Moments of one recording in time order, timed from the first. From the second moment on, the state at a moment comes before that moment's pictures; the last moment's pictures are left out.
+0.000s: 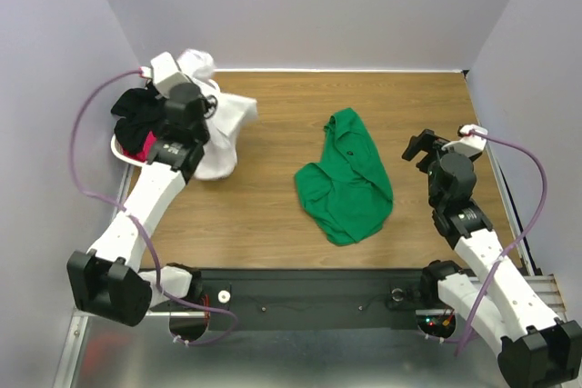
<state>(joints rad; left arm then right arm) -0.32 1.22 1.08 -0.06 -0.59 -0.43 0.25 0.74 0.56 0.06 0.50 0.35</state>
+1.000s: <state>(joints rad) -0.02 1.51 1.29 -0.09 -0.63 -0.27 0.25 0.82 0.56 0.06 0.45 0.35</state>
